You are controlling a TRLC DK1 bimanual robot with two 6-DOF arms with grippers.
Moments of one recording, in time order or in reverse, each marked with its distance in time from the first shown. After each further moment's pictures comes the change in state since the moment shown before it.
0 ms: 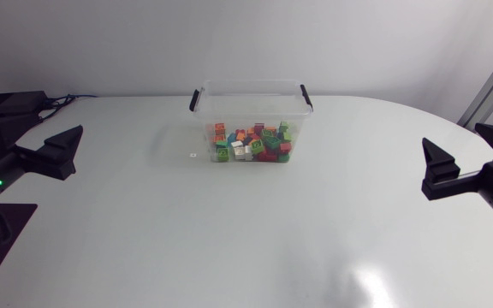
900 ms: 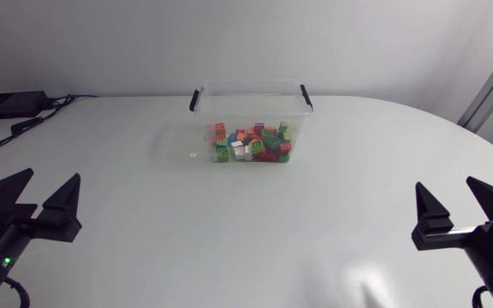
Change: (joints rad) left arm -0.136 -0.599 -0.325 -0.184 -0.213 -0.154; right arm 0.050 -0.481 -0.260 -0.182 0.053 0.212
